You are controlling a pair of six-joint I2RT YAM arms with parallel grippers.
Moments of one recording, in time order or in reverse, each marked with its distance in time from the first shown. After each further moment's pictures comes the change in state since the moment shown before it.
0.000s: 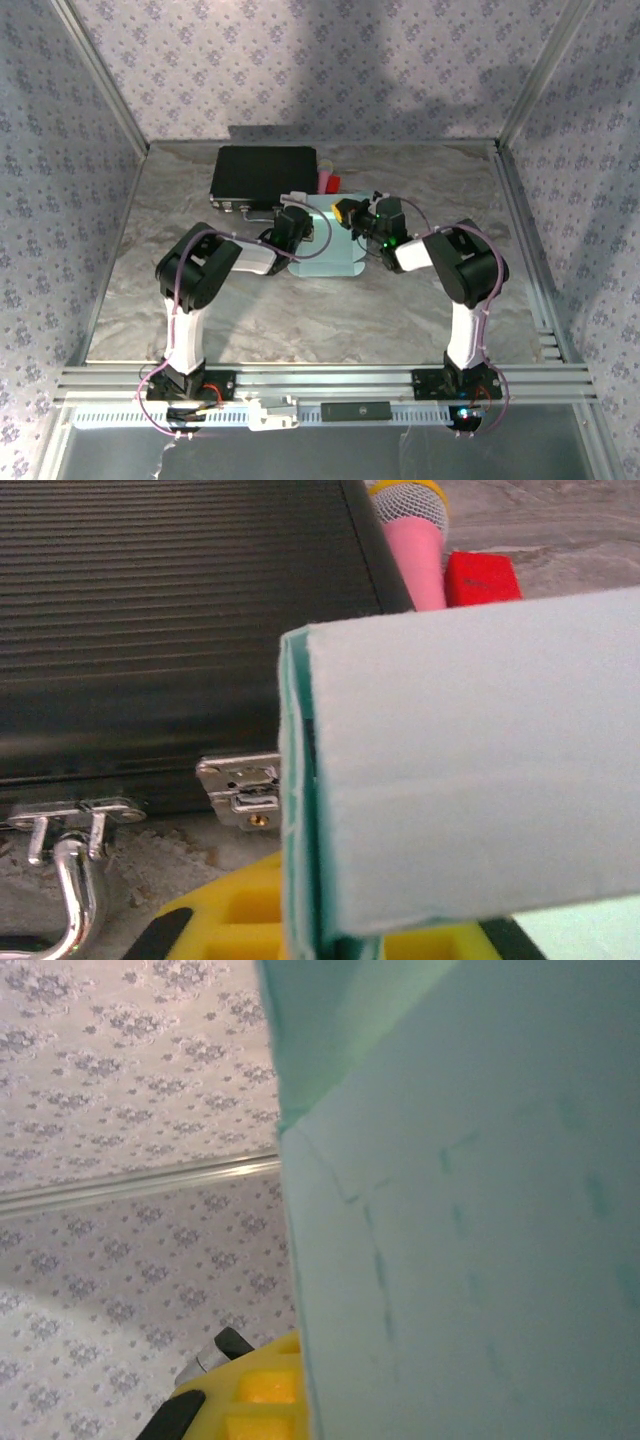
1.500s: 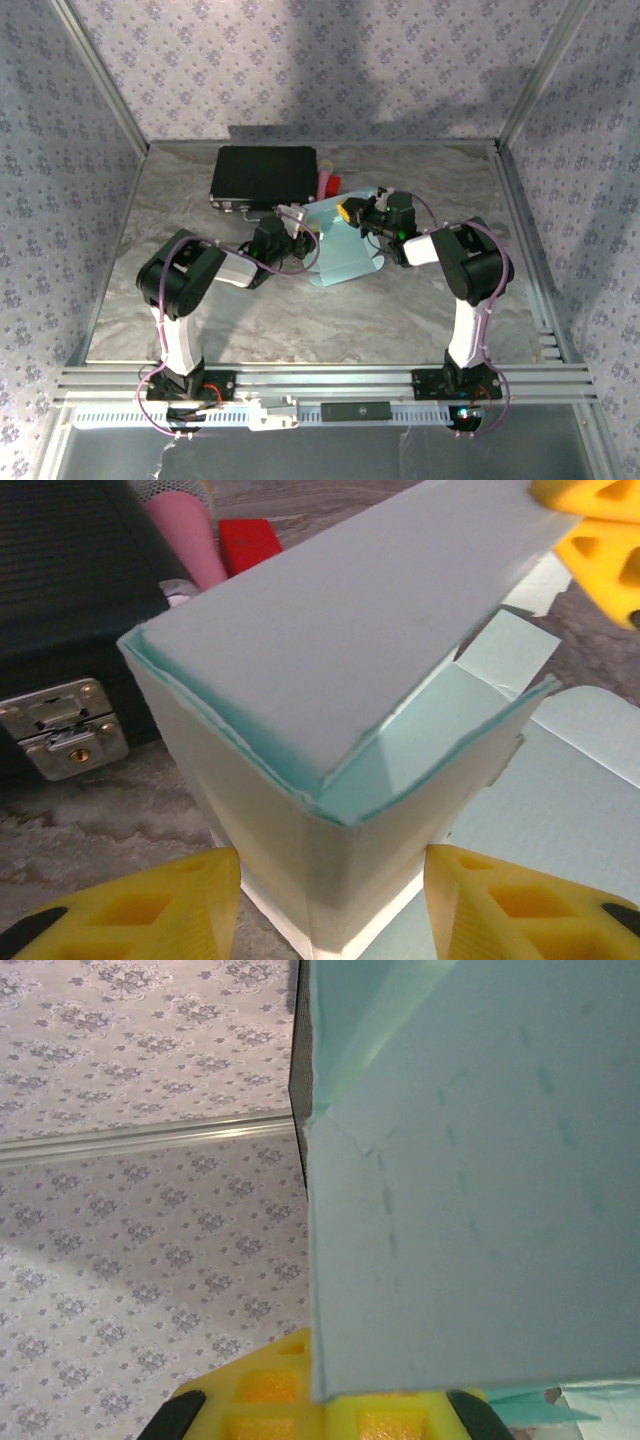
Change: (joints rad) left arm 0.075 -0.113 -0.239 0.227 0.483 0.138; right arm -0.089 0.000 0.021 -0.044 -0.199 -0.098
